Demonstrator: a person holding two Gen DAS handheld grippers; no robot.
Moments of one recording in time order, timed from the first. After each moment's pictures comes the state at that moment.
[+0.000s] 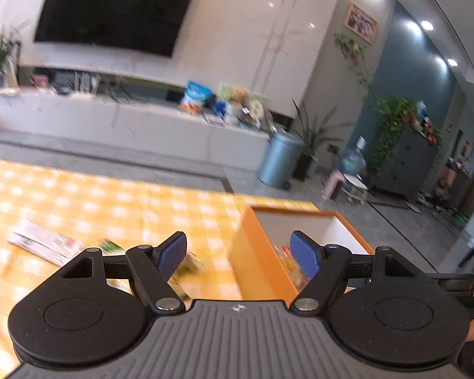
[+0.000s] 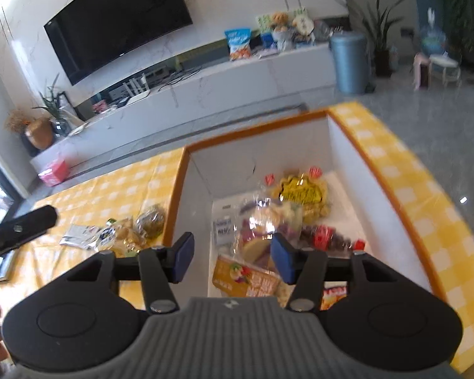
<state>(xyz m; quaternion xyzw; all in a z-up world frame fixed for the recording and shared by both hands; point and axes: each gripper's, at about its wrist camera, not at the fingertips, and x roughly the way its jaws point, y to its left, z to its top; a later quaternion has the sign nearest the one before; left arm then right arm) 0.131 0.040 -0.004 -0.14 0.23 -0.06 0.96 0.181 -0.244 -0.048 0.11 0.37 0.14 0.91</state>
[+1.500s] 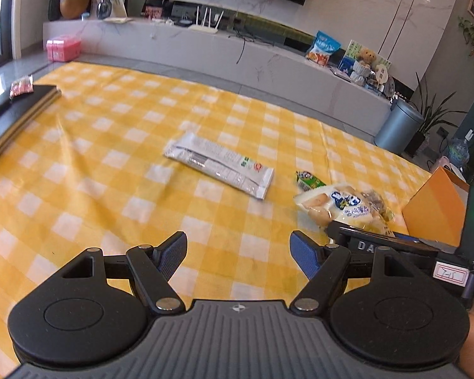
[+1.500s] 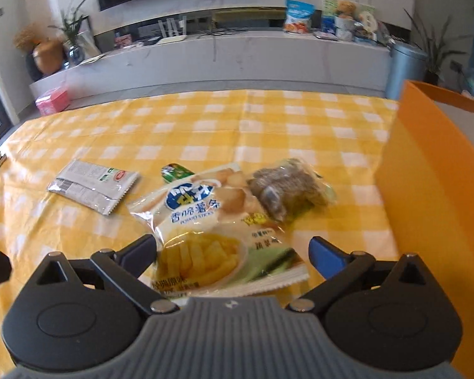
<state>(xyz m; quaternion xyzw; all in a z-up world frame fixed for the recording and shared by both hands) 0.108 0.170 -0.093 -0.18 0.37 0.12 0.90 0.234 0.018 -0.152 -0.03 0.39 0.18 0.90</state>
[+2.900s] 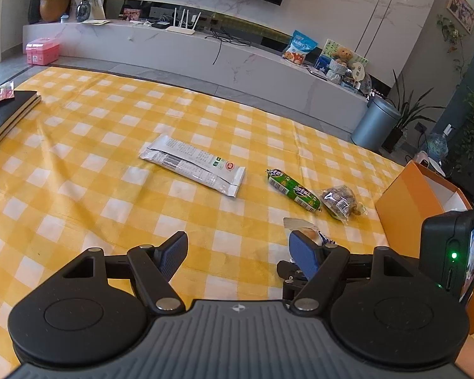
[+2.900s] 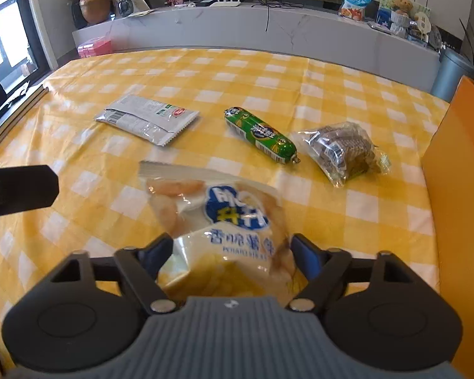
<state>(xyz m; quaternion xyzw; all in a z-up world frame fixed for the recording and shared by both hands) 0.101 0.160 -0.079 -0.18 0.36 0.08 0.91 0.201 0.032 -0.162 -0.09 0.43 0.25 0.86</state>
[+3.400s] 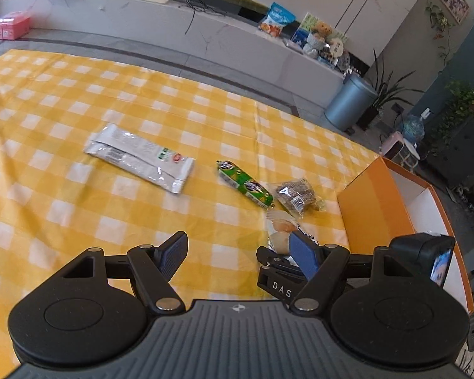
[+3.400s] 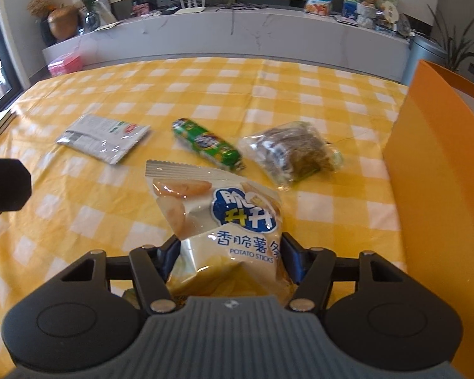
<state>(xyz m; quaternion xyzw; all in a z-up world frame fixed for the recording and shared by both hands) 0.151 0.142 -0.066 -0.21 0.42 0.01 0.88 0.222 0.006 -0.161 -0.06 0.44 0.19 0.88</state>
